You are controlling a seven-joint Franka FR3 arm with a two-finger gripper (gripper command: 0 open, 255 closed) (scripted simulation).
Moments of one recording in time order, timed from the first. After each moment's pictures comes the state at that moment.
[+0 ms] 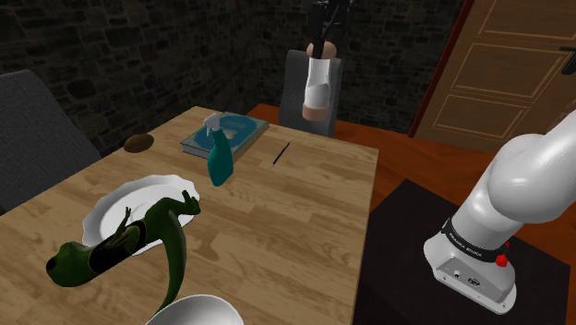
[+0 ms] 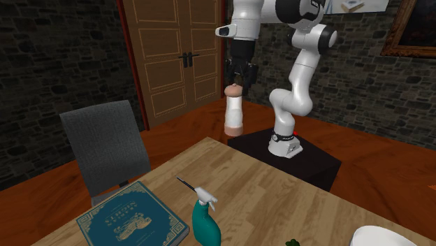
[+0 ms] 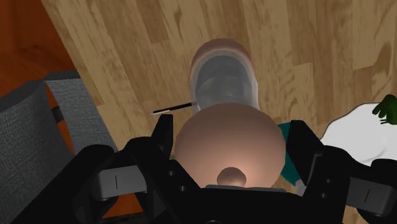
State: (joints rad) arm 0.08 -0.35 0.21 -1.87 0.06 1.62 0.14
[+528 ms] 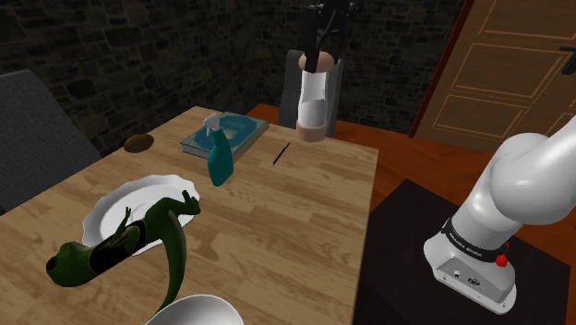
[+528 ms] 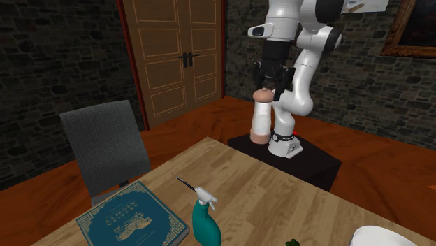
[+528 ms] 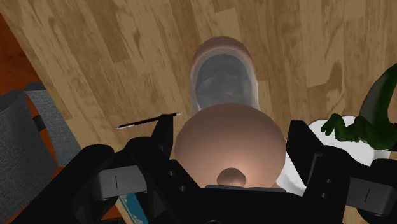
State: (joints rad) arm 0.14 -0.41 0.34 -1.91 0.10 1.60 0.32
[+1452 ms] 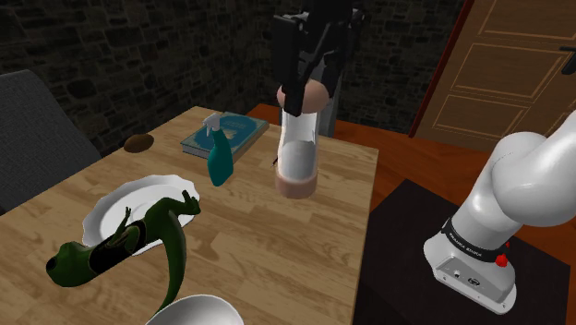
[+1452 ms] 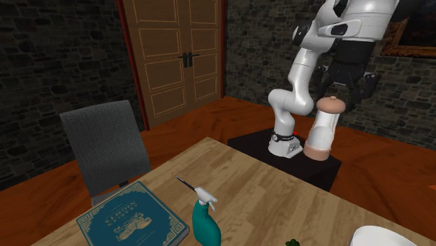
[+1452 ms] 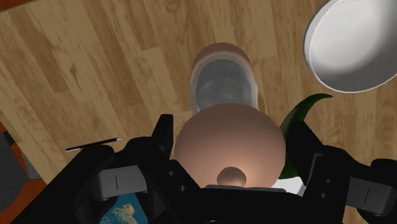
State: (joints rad) arm 0.23 -0.37 0.61 -1.80 0.15 1.57 0.68
